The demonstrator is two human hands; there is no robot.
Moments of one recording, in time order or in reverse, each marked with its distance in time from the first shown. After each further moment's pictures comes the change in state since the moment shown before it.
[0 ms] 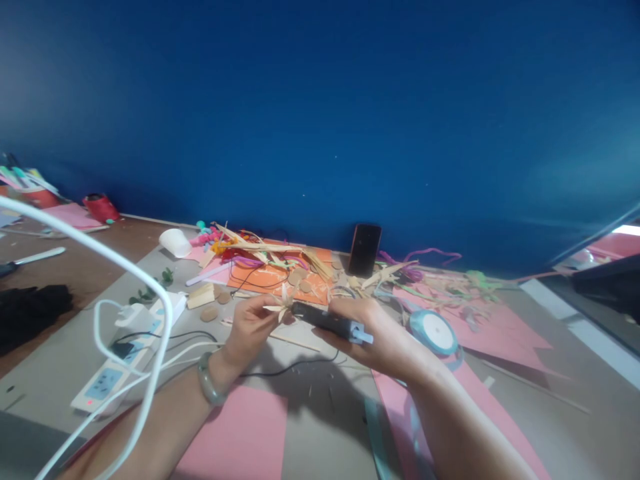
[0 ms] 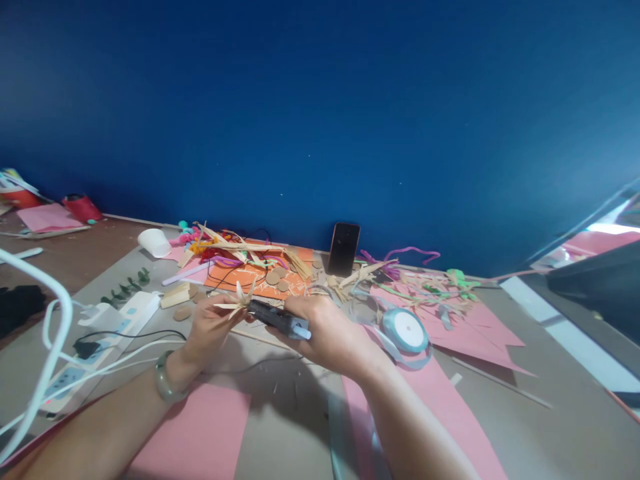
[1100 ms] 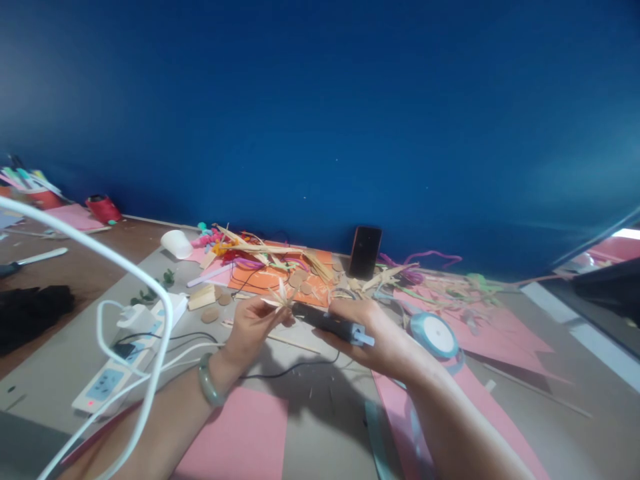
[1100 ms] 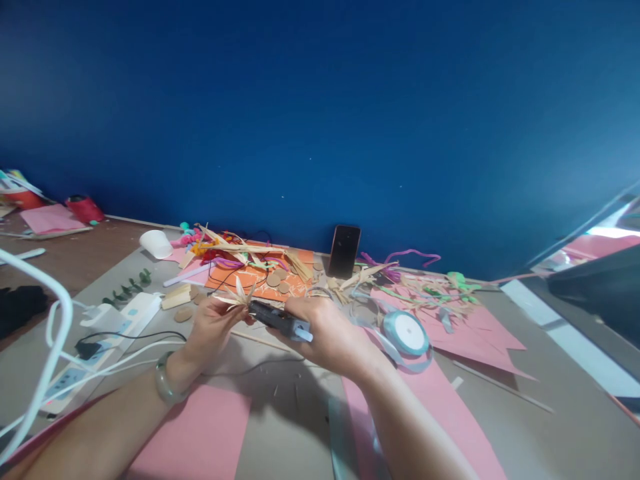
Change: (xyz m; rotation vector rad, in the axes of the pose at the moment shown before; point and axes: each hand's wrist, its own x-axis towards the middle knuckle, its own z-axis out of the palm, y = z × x) left_hand 0.002 0.000 0.001 0.058 0.015 -0.058; right_hand 0.002 -0.001 -0.001 0.033 0.009 -0.031
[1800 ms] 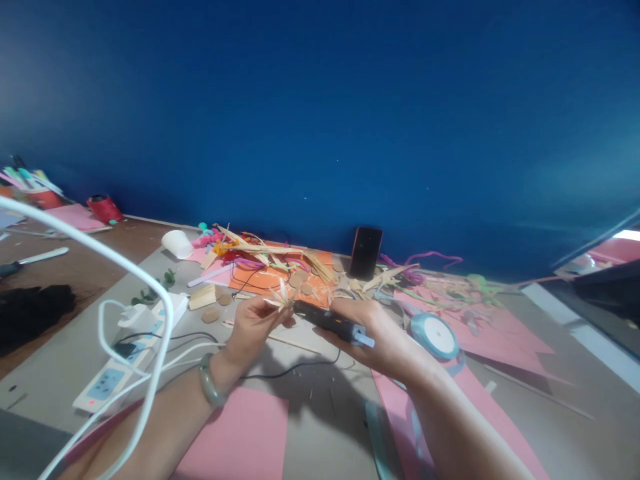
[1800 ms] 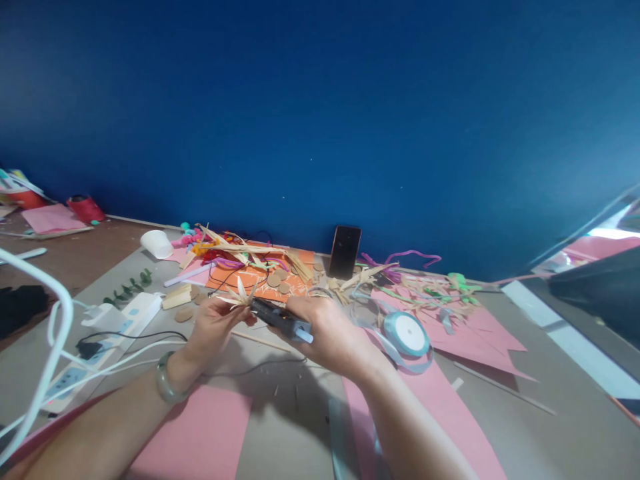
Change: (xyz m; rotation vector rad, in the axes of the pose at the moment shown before) left_hand 0.001 -0.002 0.000 -0.012 -0.007 -0.006; right_hand 0.000 -0.001 0.000 -0.029 0.010 0.006
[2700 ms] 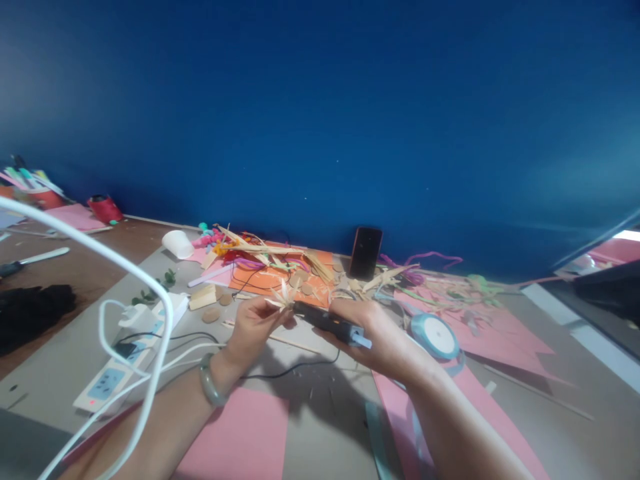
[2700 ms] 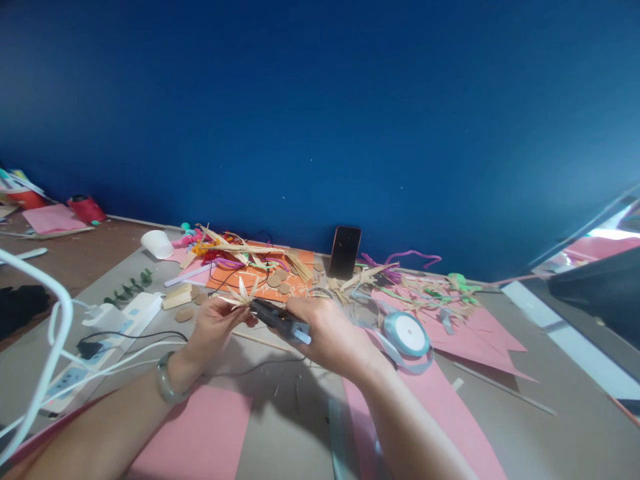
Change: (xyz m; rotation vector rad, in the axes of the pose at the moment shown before) left_hand -0.001 0.000 0.000 0.002 -0.021 -0.011; right_hand 0.000 0.000 0.001 -0.051 -0.012 0.005
